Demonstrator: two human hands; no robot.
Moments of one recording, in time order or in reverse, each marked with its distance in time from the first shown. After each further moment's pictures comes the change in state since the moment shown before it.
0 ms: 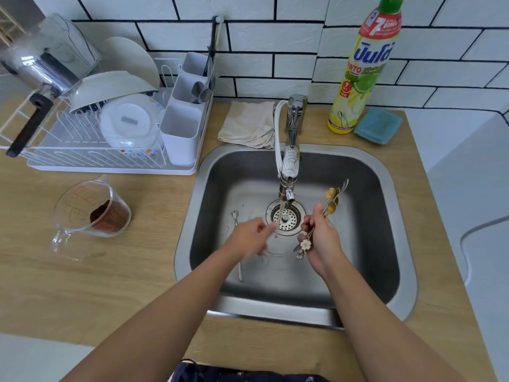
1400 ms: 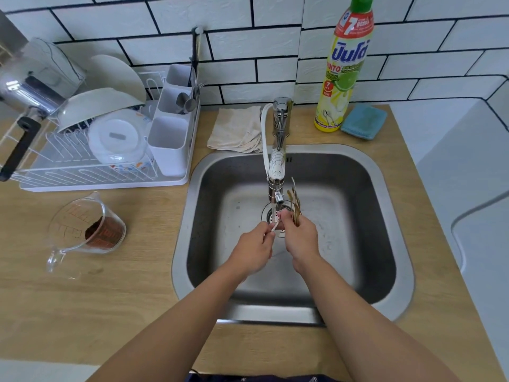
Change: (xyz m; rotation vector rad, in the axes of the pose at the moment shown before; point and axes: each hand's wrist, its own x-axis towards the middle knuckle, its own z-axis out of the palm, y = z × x) left_hand -0.028 0.020 0.016 -0.014 0.031 0.090; right_hand 0.015 0.033 0.016 -0.390 0.081 -0.186
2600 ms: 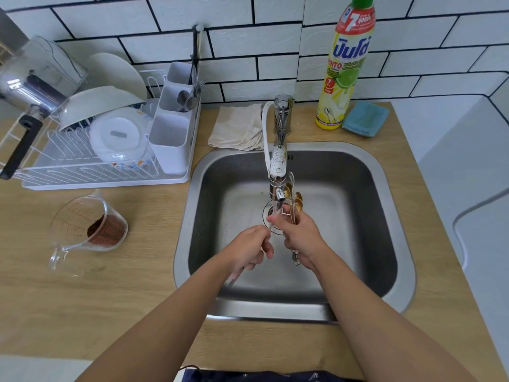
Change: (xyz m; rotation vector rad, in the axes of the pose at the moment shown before) left_hand -0.003 -0.001 -0.022 -0.437 -0.223 -0.252; right_hand 0.000 -0.010 -0.015 0.090 -0.354 0.038
